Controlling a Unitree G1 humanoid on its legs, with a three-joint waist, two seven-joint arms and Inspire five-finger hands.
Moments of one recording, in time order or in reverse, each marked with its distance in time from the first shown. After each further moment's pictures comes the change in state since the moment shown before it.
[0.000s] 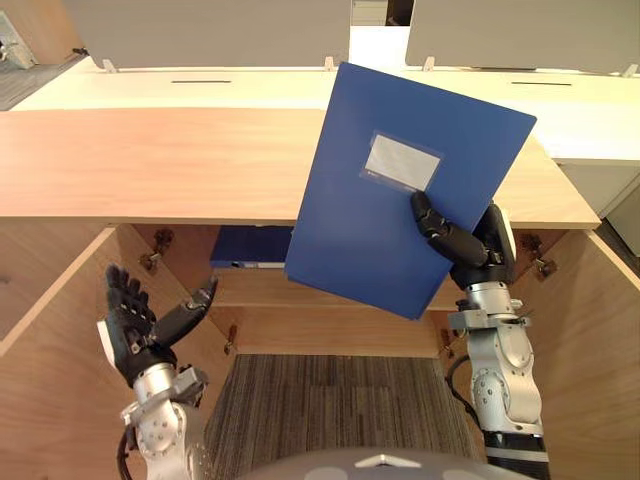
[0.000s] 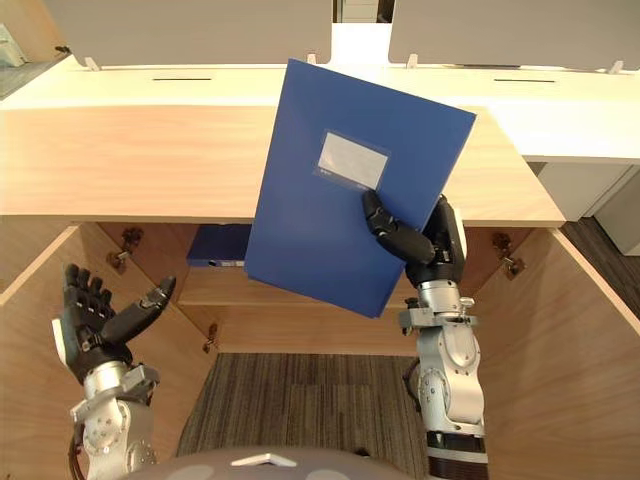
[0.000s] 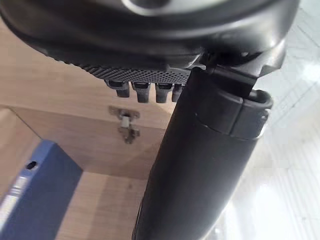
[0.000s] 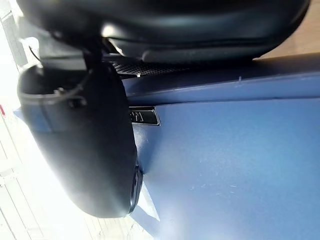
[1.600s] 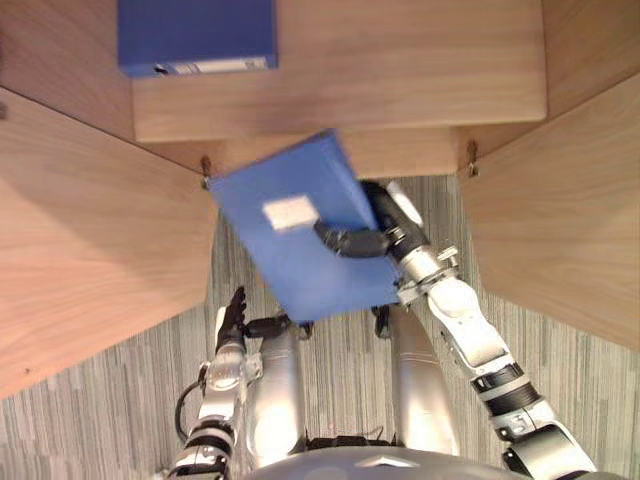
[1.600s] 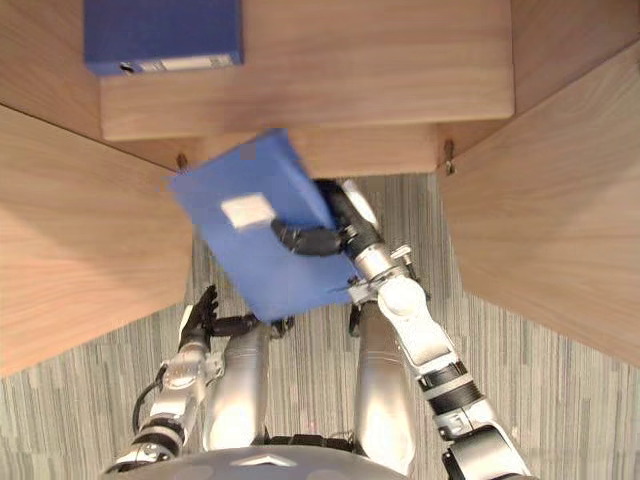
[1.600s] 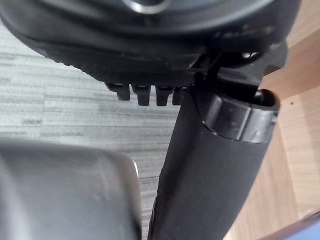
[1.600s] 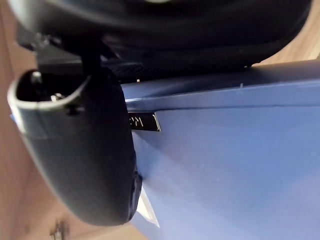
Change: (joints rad) left arm -0.496 0.145 -0.179 0.798 0.209 0.104 -0.067; right arm -0.340 -0.187 0.307 0.221 -0.248 0.009 -0.135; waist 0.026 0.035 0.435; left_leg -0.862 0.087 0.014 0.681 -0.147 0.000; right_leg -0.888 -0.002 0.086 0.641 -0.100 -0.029
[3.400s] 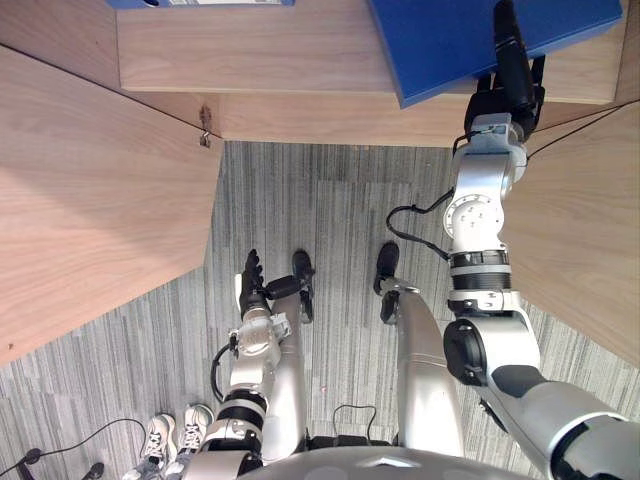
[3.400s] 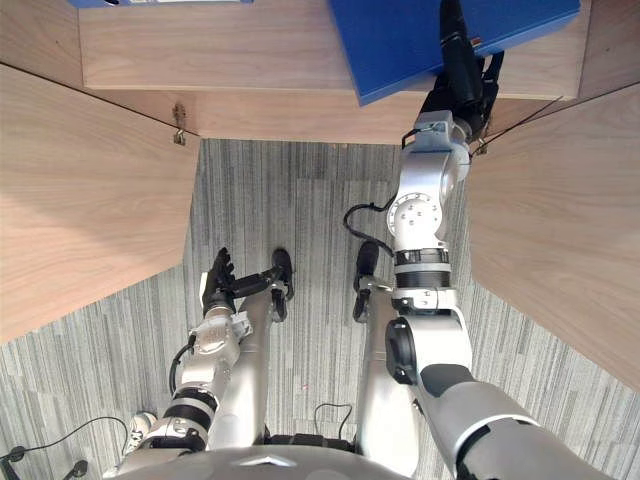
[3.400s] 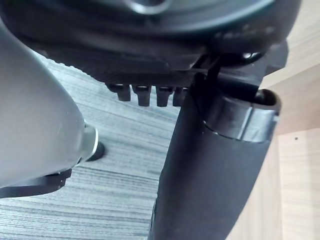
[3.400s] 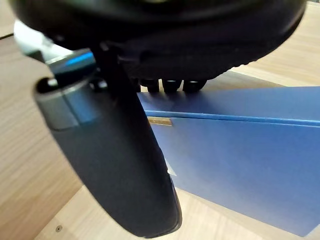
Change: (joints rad) left arm -0.080 -0.114 -0.039 -0.110 -0.101 0.046 0.165; right arm -0.618 0.195 -0.423 0.332 0.868 -0.162 -0.508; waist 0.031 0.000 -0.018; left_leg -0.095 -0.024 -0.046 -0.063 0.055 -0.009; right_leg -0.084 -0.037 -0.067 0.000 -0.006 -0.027
